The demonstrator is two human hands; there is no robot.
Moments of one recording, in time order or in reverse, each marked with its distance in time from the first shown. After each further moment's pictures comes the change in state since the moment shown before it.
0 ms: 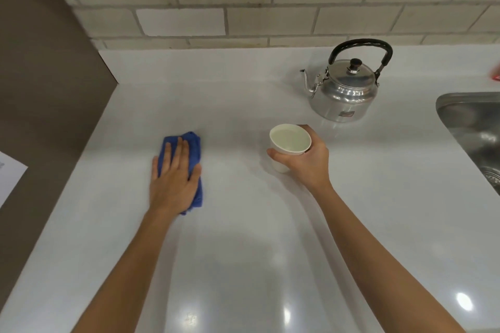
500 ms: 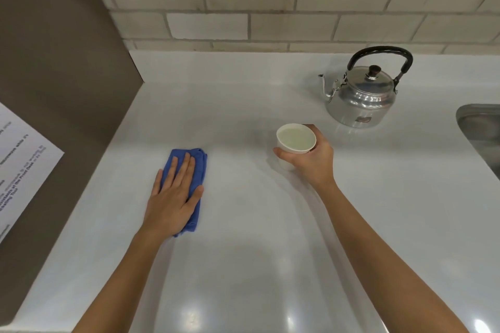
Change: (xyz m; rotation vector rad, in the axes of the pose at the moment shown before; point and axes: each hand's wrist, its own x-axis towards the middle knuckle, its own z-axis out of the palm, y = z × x) left_hand -0.054 -0.037 -0.009 -0.018 -0.076 0.079; right_hand 0.002 -0.007 0.017 0.010 -0.036 -0.012
